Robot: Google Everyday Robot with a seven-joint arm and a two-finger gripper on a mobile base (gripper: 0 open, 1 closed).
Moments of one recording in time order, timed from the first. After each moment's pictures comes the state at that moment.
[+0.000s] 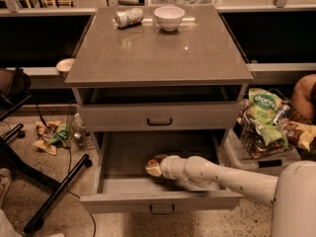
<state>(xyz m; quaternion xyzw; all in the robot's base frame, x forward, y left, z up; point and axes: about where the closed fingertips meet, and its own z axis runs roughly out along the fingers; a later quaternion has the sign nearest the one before) 0.629 0.012 0.380 -0.35 0.81 0.24 0.41</state>
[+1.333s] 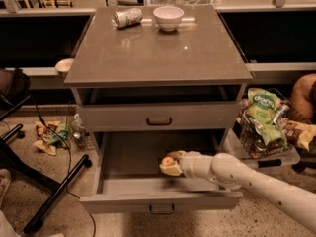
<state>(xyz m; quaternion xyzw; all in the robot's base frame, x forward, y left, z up) 0.594 -0.051 0.466 -0.39 0.78 0.24 0.43</state>
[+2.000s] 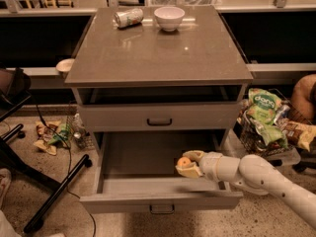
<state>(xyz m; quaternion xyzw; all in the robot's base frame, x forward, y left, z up) 0.557 -0.111 0.526 -0.40 0.76 0.24 0.46</state>
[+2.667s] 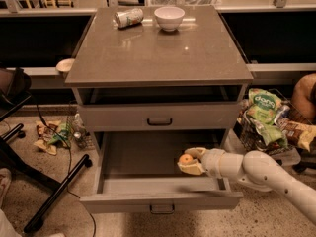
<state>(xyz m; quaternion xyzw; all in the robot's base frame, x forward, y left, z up) 0.561 -0.118 0.535 -0.39 0.76 0.25 0.46</state>
